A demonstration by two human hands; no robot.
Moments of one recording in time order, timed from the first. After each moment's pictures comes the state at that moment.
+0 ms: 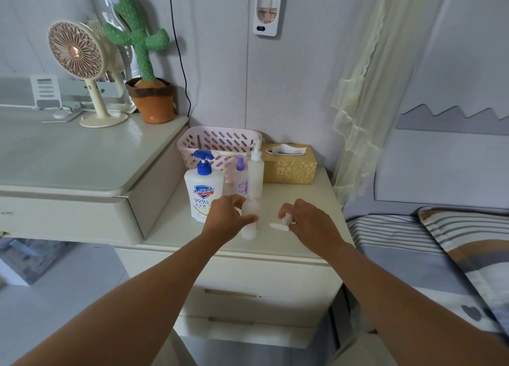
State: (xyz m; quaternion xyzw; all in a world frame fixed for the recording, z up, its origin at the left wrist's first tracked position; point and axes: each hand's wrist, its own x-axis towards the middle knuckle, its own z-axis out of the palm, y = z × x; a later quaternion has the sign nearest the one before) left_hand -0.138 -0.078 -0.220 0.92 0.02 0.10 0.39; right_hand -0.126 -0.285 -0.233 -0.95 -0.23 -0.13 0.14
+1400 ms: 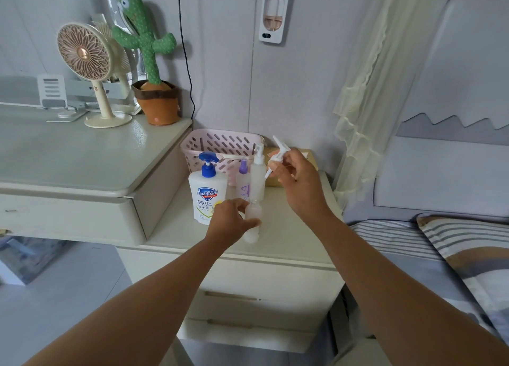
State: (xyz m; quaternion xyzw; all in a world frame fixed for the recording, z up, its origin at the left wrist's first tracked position) left_hand -0.142 -0.078 -0.221 0.90 0.03 0.10 0.41; right_hand -0.130 -0.226 -0.144 -0.81 -0.18 -0.22 0.52
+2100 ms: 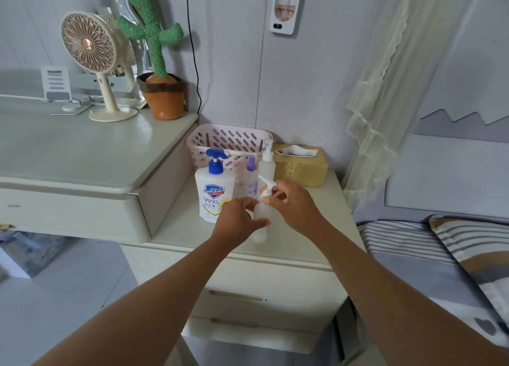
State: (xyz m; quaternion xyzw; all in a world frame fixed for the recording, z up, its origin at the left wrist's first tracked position) left_hand -0.139 -0.074 -0.224 0.90 0.00 0.10 0.43; right_hand -0.118 -0.218 -0.188 -0.90 -0.18 -0.08 0.39
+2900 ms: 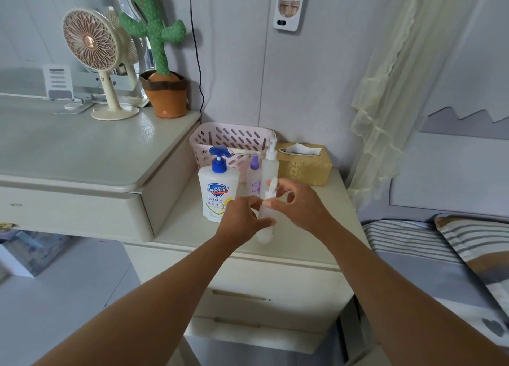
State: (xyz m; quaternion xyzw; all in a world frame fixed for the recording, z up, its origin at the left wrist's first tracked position) left_hand -0.134 -0.073 -0.229 0.90 -0.02 0.08 0.43; right_hand -0.110 -0.221 -0.196 -0.90 -0.19 -0.07 0.40
